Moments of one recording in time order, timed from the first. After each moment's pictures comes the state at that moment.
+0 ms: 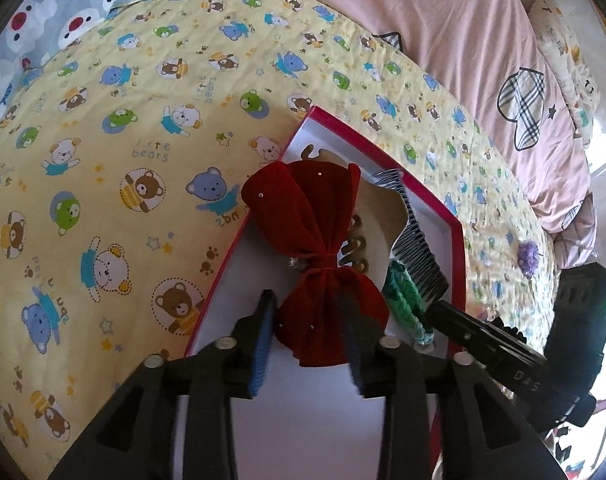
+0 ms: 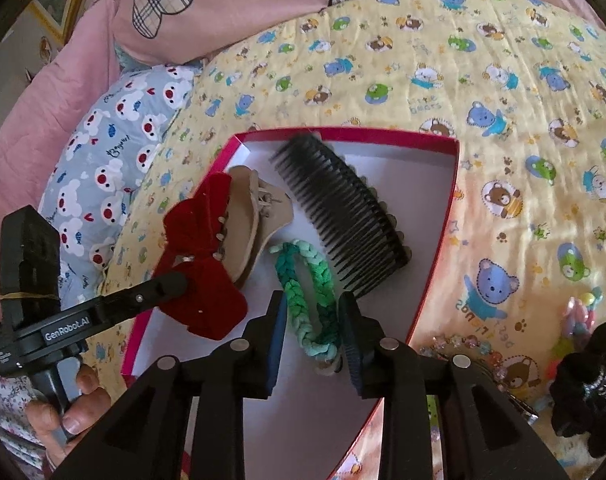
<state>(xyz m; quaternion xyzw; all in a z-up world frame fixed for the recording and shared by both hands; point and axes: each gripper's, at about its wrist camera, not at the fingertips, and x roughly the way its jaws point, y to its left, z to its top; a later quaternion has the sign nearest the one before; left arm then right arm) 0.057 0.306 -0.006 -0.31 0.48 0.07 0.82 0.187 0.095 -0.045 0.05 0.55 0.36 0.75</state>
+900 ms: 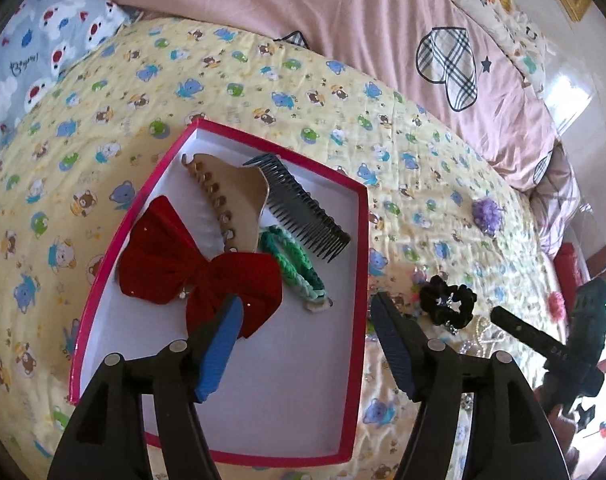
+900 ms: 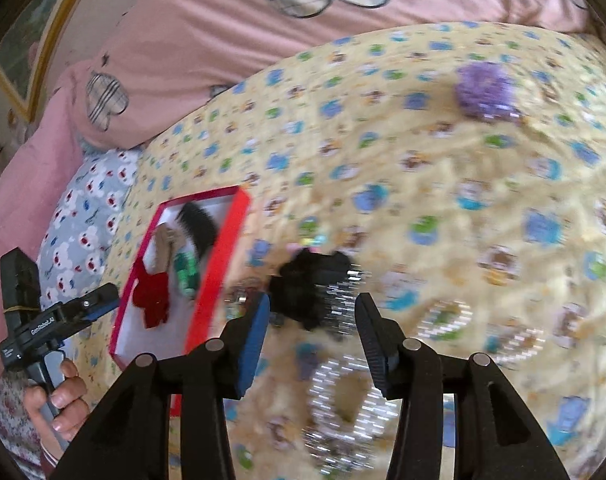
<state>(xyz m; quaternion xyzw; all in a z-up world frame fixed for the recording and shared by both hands) 0.035 0.220 0.055 -0.23 0.47 0.03 0.85 0.174 -0.113 -0.001 0.12 0.52 0.24 0.81</state>
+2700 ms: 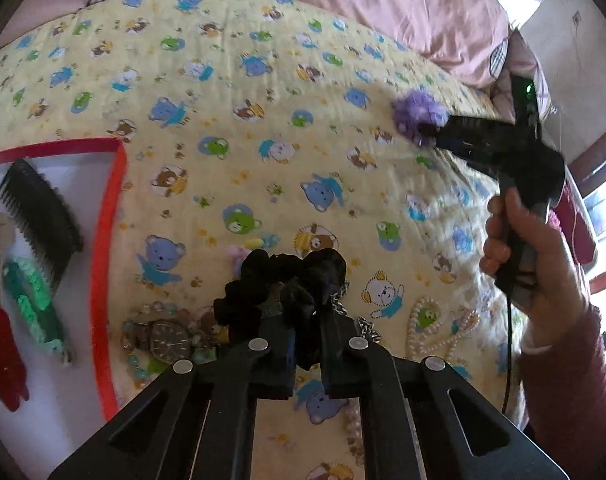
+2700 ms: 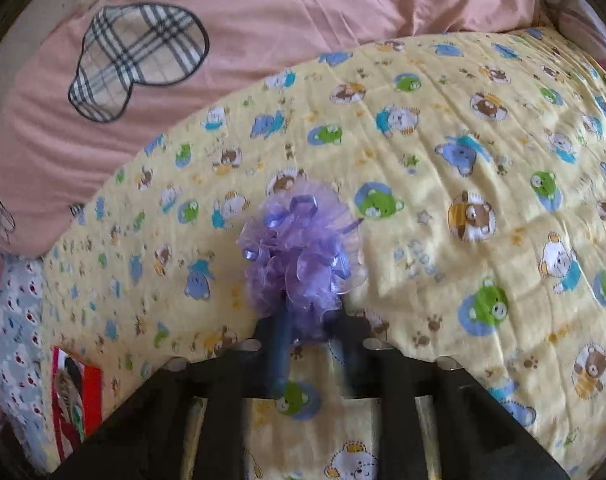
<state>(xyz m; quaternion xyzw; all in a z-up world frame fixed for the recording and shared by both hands) 0.181 0.047 -0.014 -0.15 0.54 -0.09 0.82 0.377 -0.218 -0.051 0.14 0.51 0.11 0.84</state>
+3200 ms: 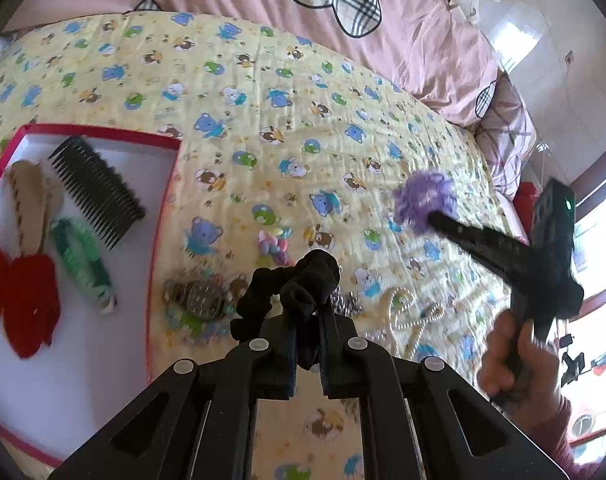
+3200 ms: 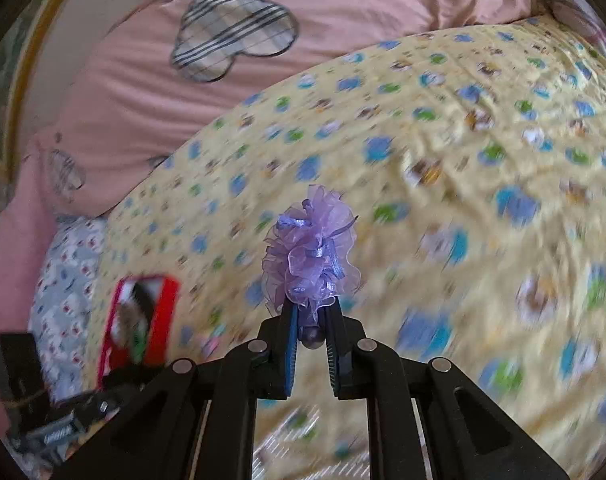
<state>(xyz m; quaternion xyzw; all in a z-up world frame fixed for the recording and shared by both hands) 0.109 0.091 0.029 -0.21 0.50 -0.09 0.84 0.240 -0.195 -0.010 0.17 0.50 0.20 0.83</state>
